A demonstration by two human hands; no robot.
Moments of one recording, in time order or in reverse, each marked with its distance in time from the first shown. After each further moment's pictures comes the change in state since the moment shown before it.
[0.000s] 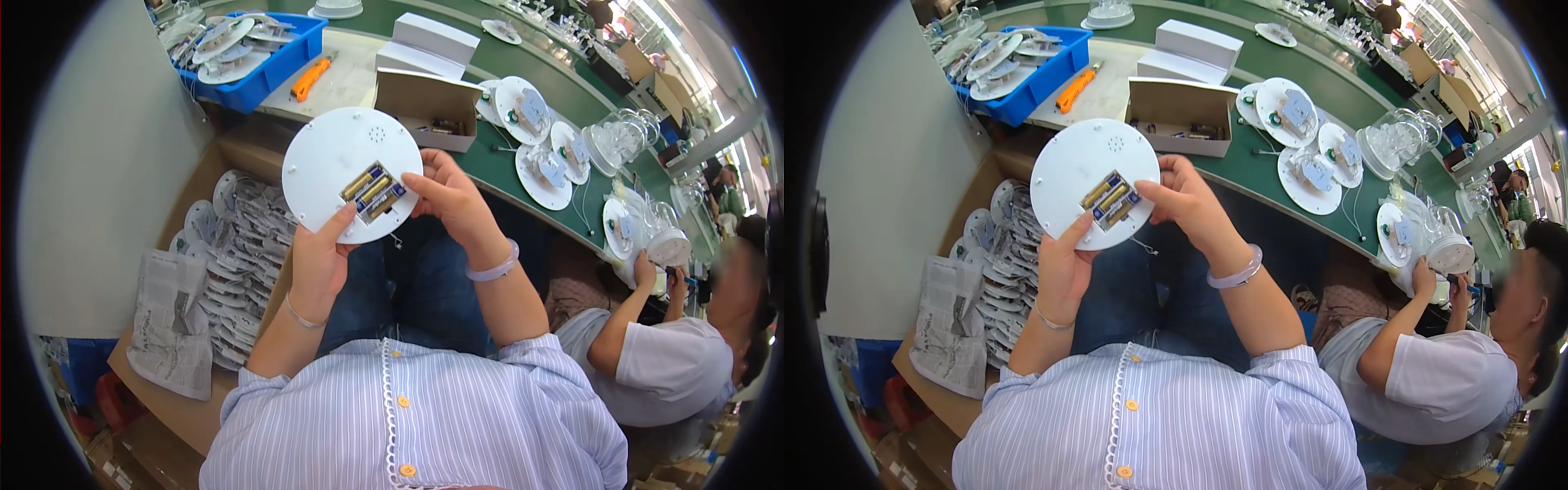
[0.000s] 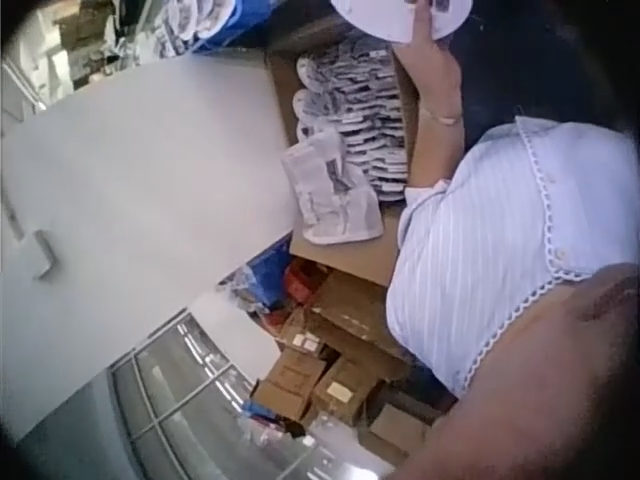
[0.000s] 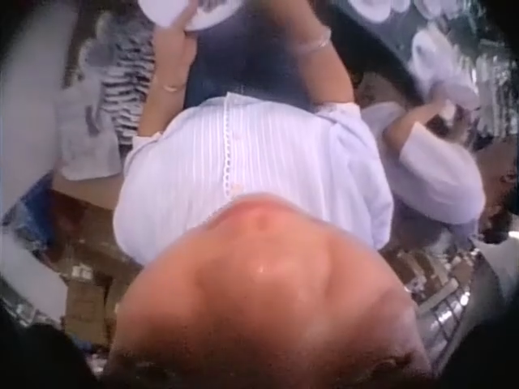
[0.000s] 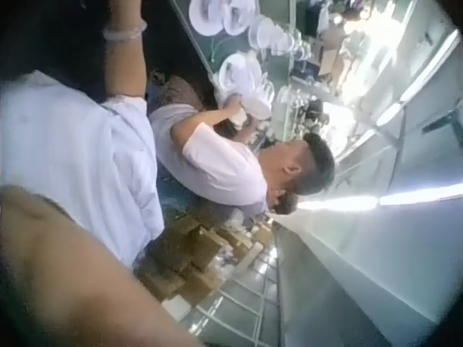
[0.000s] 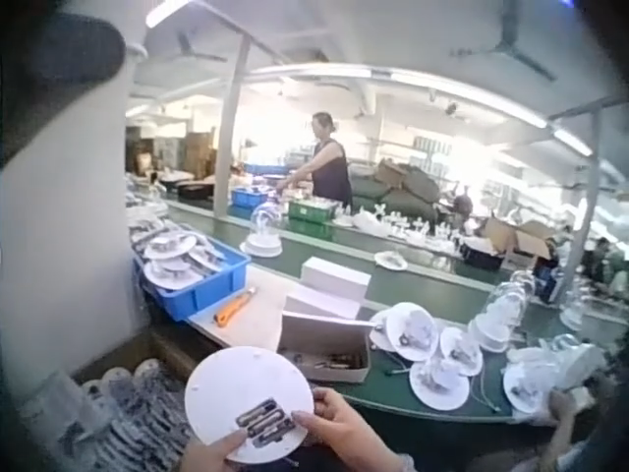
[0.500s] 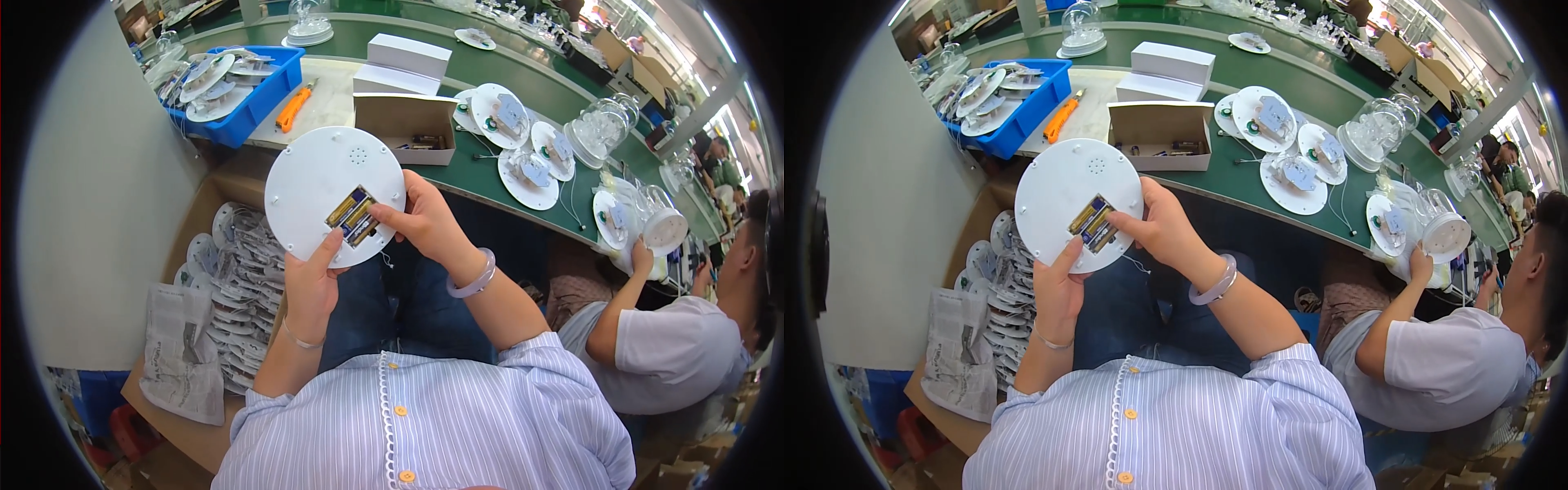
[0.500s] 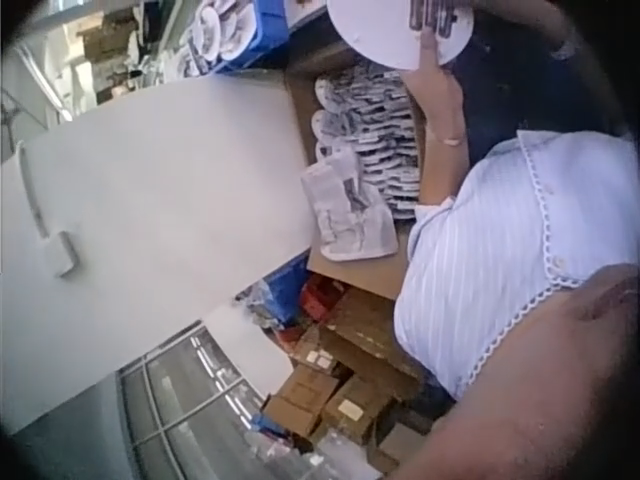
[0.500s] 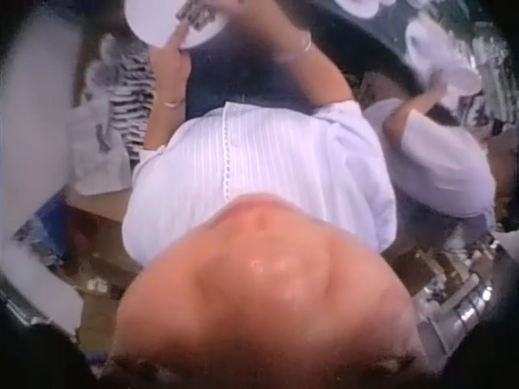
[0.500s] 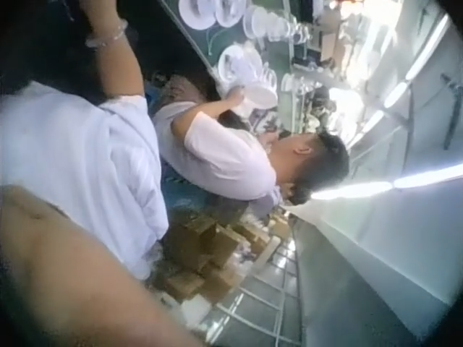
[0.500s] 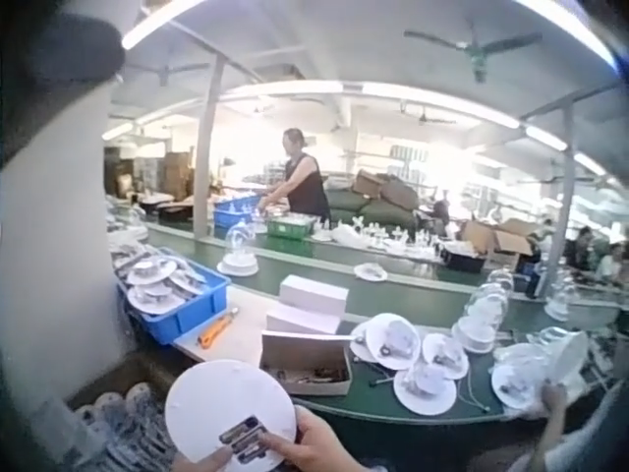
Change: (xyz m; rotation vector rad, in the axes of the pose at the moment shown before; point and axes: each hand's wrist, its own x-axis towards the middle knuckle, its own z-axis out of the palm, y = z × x) left_hand -0.001 0.001 0.001 0.092 -0.022 0.076; right_hand -0.004 -0.002 0.016 -0.229 0.020 -0.190
